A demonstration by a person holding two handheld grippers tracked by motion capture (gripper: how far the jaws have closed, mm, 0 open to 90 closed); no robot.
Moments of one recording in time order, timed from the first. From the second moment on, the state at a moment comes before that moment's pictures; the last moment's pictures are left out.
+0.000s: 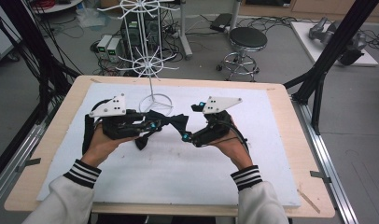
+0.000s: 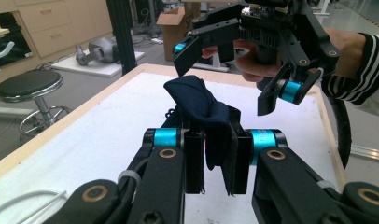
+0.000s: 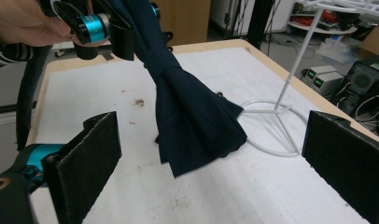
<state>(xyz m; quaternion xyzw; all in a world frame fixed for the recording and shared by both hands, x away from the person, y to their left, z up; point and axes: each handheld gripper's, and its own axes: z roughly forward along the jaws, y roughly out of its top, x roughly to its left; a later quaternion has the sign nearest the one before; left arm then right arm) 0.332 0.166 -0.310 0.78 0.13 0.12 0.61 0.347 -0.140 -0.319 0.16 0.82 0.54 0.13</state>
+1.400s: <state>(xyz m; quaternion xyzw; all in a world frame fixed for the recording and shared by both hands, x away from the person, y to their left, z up) 0.350 0.230 -0.287 0.72 0.21 0.19 0.63 0.303 -0.239 -0.350 0.26 0.73 0.59 0.21</state>
